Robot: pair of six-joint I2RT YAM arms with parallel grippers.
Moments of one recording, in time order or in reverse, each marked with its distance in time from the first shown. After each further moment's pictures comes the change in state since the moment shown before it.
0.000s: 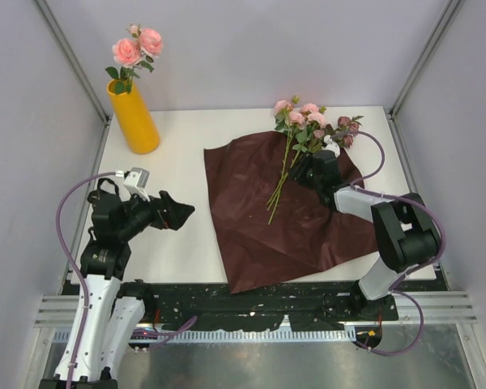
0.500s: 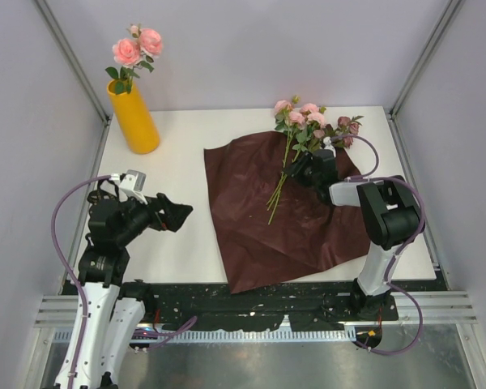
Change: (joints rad) left arm -0.009 -0.055 -0.002 -0.003 -0.034 0.002; right arm -0.066 0.223 0.061 0.176 -0.177 0.141
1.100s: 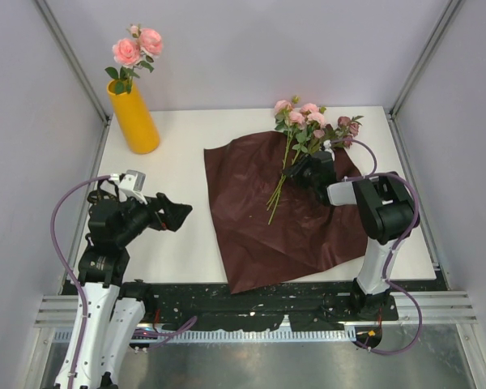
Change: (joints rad) left arm -0.001 -0.003 0.000 -0.002 -0.014 0.003; right arm 0.000 0.073 0.013 0.055 -0.025 0.087
